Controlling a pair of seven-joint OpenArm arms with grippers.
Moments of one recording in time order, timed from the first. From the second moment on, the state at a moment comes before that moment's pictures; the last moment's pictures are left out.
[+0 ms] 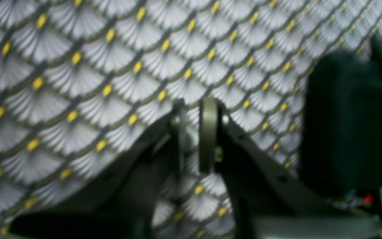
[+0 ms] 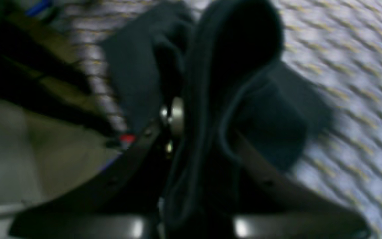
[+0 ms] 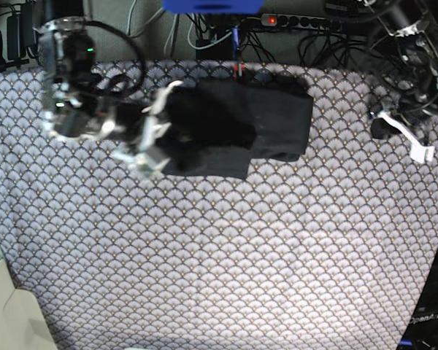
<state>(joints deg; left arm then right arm) 5.7 -12.7 -41.2 84.7 -35.3 -39.3 64.2 -7.9 13.2 -1.8 108.7 41.6 39.5 -64.0</state>
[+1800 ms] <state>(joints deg) 5.6 -12.2 -41.1 84.7 -31.7 -39.4 61.4 -20.7 22.7 23.5 97.6 41.5 39.5 -52.4</state>
